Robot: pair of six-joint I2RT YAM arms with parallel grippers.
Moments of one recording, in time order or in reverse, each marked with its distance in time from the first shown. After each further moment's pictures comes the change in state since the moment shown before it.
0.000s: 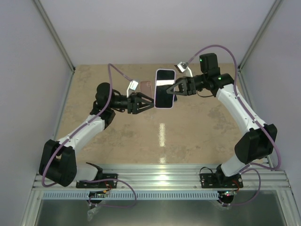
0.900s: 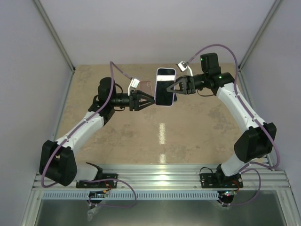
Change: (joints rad) left arm 0.011 0.005 0.093 -0.335 -0.094 0.256; right arm -0.017 0.017 0.011 -0.026 0.064 -0.034
